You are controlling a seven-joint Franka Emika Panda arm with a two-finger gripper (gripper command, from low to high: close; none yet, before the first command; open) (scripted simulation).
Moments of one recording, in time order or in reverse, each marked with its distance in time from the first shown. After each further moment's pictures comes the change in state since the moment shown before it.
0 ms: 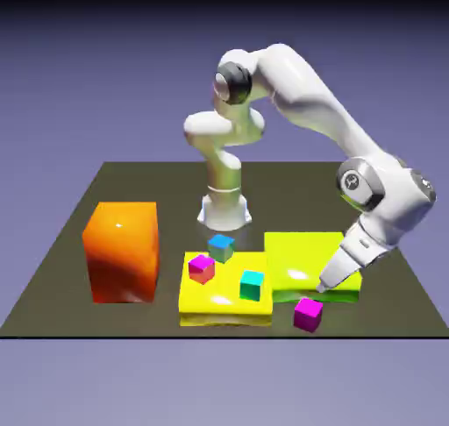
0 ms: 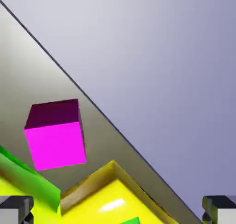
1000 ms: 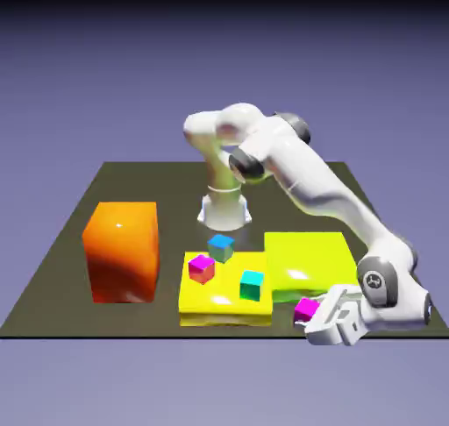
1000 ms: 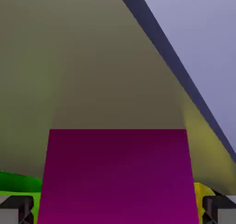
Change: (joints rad) arm -0.007 0.497 0.168 0.326 -0.240 -0.489 0.025
